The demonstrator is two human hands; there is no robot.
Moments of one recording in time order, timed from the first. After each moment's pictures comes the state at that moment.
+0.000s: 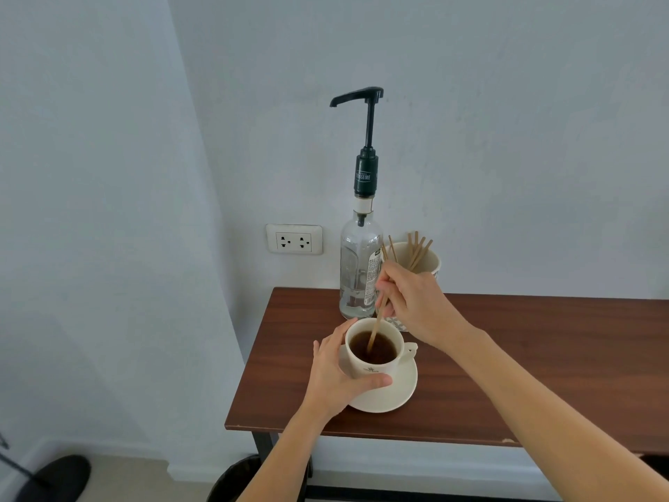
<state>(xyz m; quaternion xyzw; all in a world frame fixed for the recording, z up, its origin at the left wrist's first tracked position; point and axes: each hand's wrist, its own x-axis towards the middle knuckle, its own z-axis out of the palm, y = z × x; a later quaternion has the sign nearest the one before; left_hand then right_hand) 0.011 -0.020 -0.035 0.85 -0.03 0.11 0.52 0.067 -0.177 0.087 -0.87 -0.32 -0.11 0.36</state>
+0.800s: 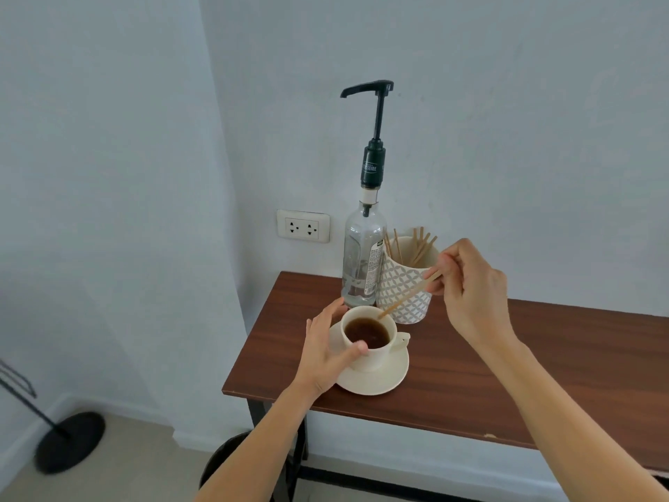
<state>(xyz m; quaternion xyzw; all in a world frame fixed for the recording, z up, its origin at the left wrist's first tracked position) 0.002 -0.021 -0.035 0.82 0.00 0.16 0.55 0.048 -0.229 0.097 -0.81 -0.22 -0.29 0.45</state>
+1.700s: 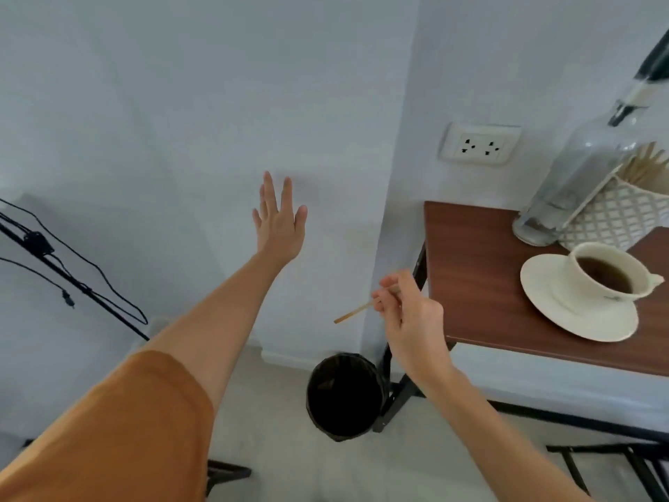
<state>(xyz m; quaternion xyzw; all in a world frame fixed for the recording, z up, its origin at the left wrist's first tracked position) 0.027 0.376 -0.054 0.95 0.15 0.19 0.22 -0.080 0.121 -0.041 -0.85 -0.20 -0.09 0.48</state>
